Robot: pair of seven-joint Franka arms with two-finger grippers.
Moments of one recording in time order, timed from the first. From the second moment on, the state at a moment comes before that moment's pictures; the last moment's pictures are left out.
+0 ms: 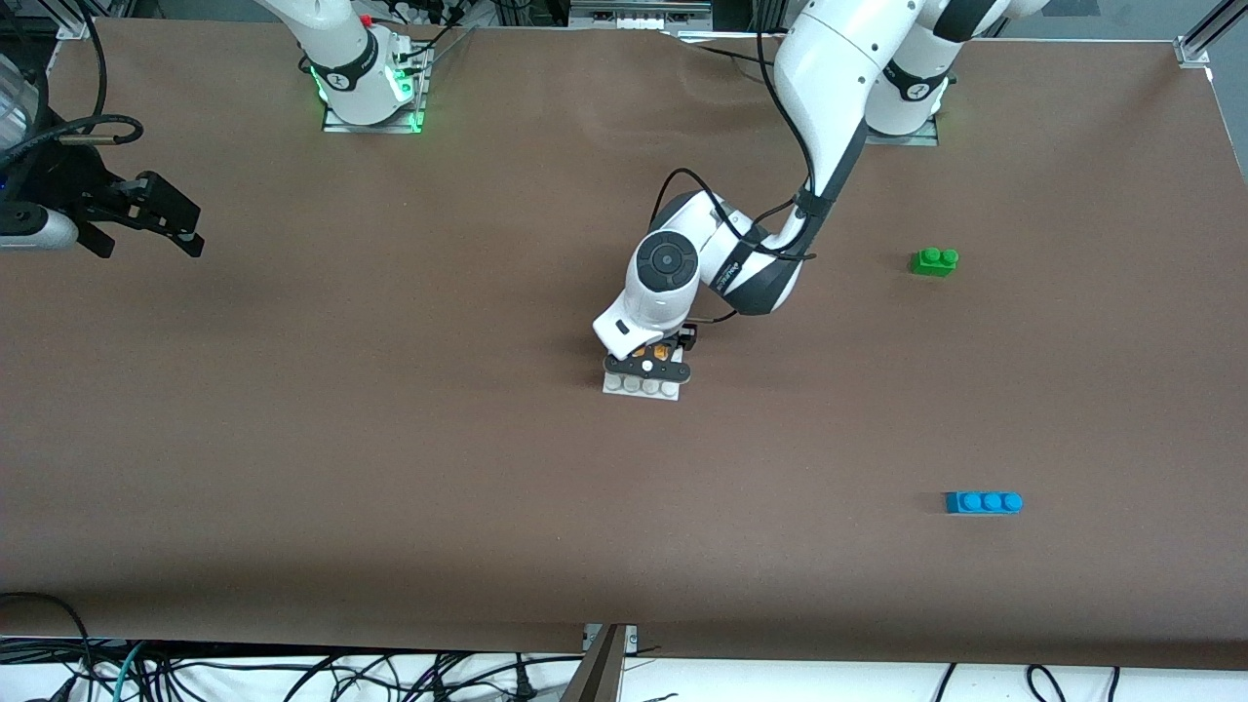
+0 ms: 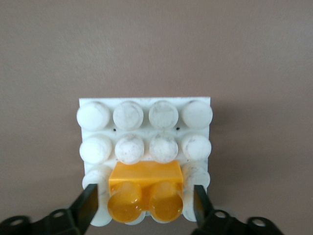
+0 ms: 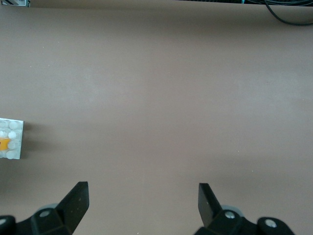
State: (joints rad) left arm -0.67 0.78 -0.04 -1.43 -0.08 2.22 -0.57; right arm 0.20 -0.01 -0.10 -1.58 -0.01 1.69 0.08
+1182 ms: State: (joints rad) left arm -0.23 0.34 0.00 -1.40 -0.08 1.70 -0.51; right arm 0.20 -0.01 -0.10 -1.58 -0.01 1.69 0.08
